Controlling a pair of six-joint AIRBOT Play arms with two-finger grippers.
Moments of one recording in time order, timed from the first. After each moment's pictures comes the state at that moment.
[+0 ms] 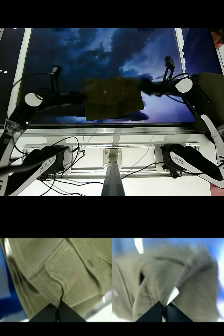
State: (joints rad) left arm -0.16 -0.90 0.58 0.80 -0.85 -1.07; right arm 0.19 -1.07 0.78 -0.96 0.92 1.63
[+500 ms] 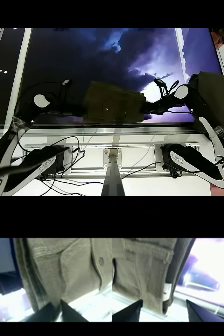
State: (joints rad) left arm -0.20 -0.97 0.56 0.93 -1.03 -1.17; right arm 0.15 -1.08 0.67 -1.10 1.16 1.46
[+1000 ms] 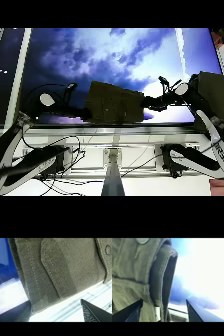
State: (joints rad) left arm -0.21 -1.05 0.56 0.93 -1.06 -1.18; right arm 0.04 -1.23 0.68 -0.98 1.07 1.43
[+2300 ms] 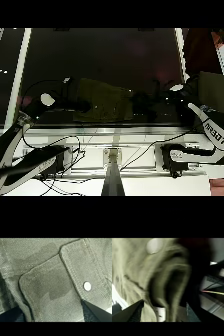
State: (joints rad) left arm -0.21 -1.06 0.56 0.93 -0.83 -1.18; right arm 0.00 -1.43 0.68 -0.48 1.05 1.04
